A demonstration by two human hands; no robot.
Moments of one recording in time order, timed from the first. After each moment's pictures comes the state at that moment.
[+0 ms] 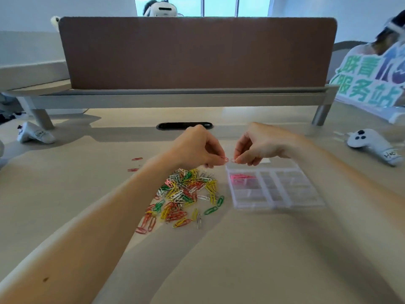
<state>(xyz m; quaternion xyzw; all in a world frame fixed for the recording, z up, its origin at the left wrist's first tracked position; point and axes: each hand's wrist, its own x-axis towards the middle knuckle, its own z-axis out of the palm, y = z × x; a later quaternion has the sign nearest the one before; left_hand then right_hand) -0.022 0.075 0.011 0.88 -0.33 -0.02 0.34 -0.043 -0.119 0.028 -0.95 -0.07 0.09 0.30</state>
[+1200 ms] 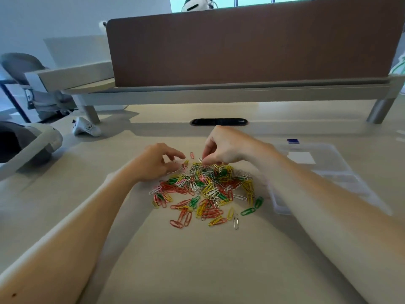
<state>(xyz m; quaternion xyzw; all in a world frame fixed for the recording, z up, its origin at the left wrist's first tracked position) 0.004 0.223 -0.032 0.96 -0.21 0.03 0.17 -0.002 0.006 0.005 -0.94 -0.23 0.05 0.24</state>
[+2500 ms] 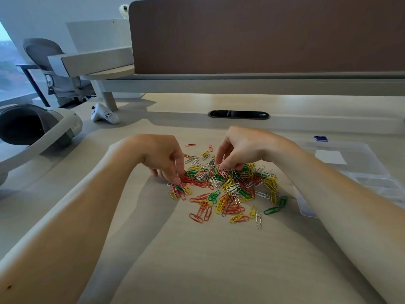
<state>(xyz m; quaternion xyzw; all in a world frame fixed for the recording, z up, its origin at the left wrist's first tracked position) -0.012 0.237 0.013 0.95 -0.12 -0.26 0.13 -0.004 0.020 0.002 -0.92 -0.21 0.17 0.28</state>
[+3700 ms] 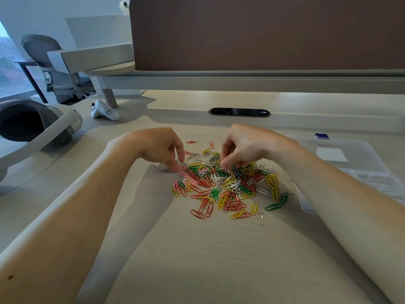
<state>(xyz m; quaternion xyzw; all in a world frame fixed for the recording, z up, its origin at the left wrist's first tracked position) -0.006 0.244 0.009 0.97 -0.15 -0.16 0.08 -0.006 0.021 0.000 -0.94 -0.20 0.15 0.25</state>
